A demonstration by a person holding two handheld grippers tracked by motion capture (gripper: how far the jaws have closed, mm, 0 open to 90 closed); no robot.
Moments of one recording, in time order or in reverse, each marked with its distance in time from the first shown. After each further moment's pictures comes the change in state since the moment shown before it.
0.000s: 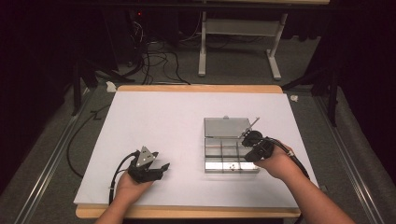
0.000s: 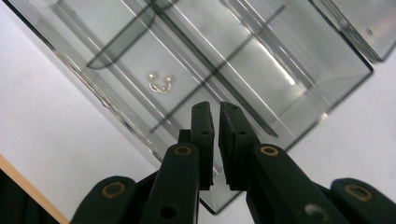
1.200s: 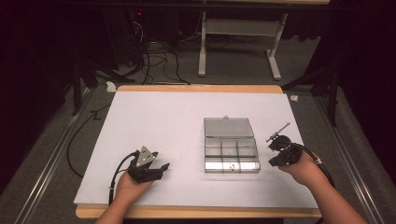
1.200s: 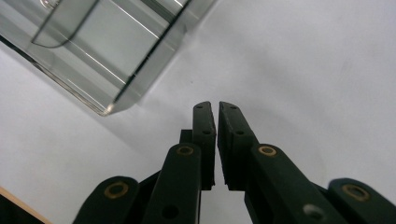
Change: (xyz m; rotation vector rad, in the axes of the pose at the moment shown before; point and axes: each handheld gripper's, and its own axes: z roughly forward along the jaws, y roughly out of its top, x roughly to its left) left arm 0.000 0.000 0.000 -0.001 0.001 -0.004; right arm -0.050 -0.065 0.005 0.019 -0.025 0.147
